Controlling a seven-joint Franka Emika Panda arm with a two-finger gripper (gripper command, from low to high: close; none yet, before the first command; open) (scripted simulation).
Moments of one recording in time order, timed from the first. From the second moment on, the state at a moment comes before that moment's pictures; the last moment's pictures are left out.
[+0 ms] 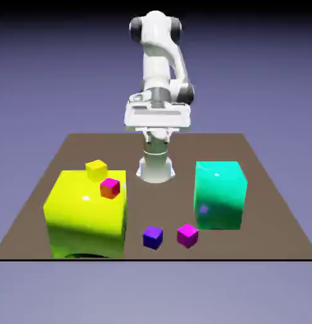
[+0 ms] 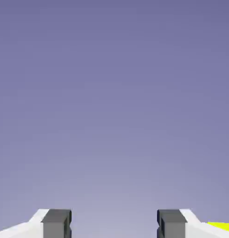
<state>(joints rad) 0.03 -0.53 -0.01 -2.79 -0.02 3.00 0.71</state>
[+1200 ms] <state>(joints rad) 0.35 0.40 -0.25 -2.28 -0.38 2.40 0.10</state>
